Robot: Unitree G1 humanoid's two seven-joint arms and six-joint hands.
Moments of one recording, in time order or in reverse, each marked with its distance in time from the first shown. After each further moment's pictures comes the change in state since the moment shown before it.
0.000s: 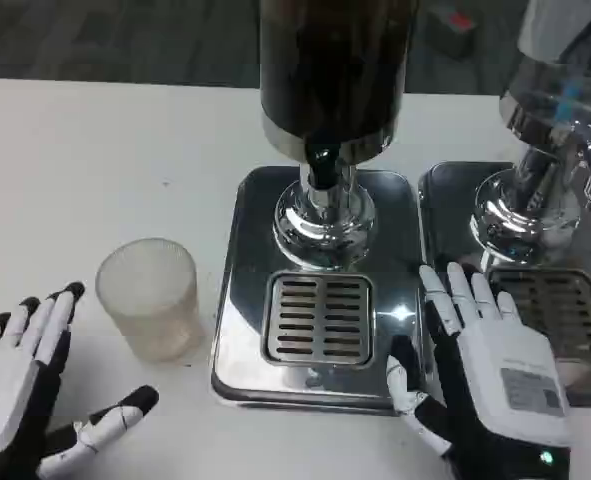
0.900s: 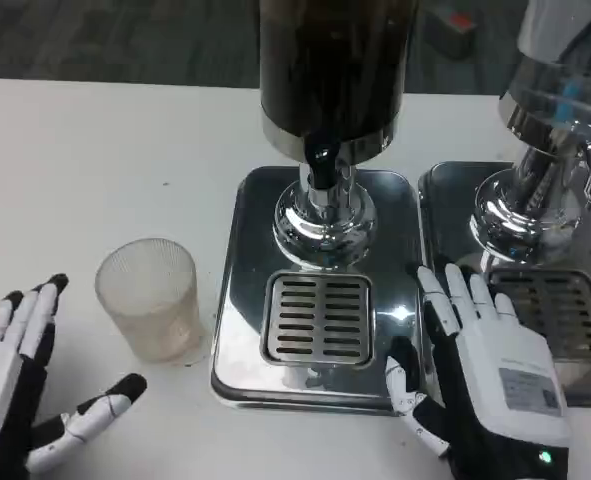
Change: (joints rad) left arm 0.003 -0.010 0.029 -0.009 -0.038 -0.001 0.012; right arm -0.001 0.003 0.000 0.002 0.002 0.000 0.008
